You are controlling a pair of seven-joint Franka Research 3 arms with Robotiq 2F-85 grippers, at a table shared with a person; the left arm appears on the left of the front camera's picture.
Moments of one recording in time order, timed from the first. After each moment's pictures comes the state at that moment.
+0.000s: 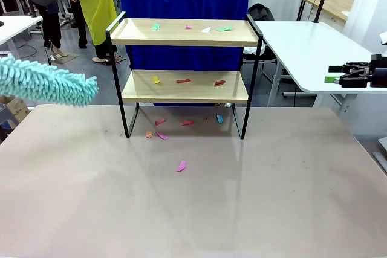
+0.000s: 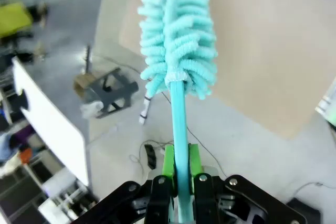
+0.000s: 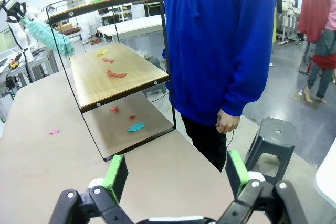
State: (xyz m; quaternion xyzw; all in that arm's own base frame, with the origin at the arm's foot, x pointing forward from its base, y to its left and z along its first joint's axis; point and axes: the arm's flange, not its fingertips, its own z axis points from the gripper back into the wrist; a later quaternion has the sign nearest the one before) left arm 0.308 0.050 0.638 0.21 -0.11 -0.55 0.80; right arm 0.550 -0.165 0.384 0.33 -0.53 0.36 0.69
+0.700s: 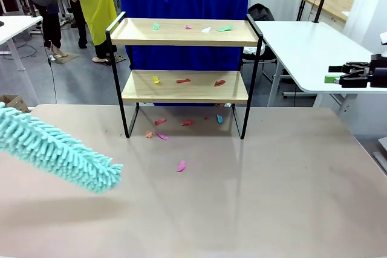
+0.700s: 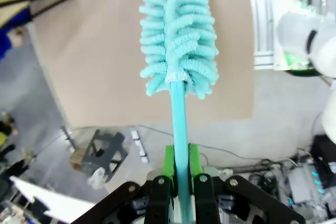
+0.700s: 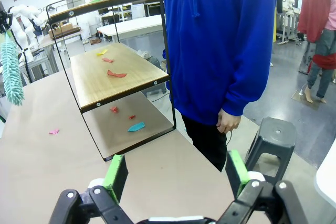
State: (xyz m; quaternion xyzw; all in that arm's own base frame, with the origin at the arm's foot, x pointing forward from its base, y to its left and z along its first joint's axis) left arm 0.278 -0.019 0.618 0.10 -0.01 -0.74 0.66; right arm 0.550 -0.165 0.384 0.33 -0.53 0.36 0.69
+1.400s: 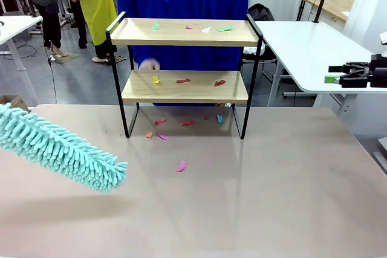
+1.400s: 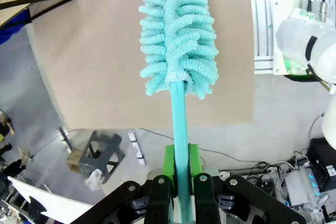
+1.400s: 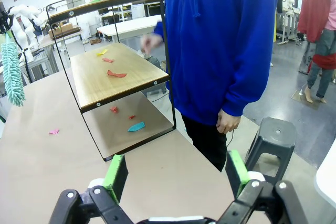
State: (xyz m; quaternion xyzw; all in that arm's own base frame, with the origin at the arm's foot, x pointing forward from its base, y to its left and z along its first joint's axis) left arm 0.279 -0.021 0.618 0.10 -0.01 -0.74 0.67; right arm 0.550 -0.165 0.384 0.33 -0.53 0.36 0.69
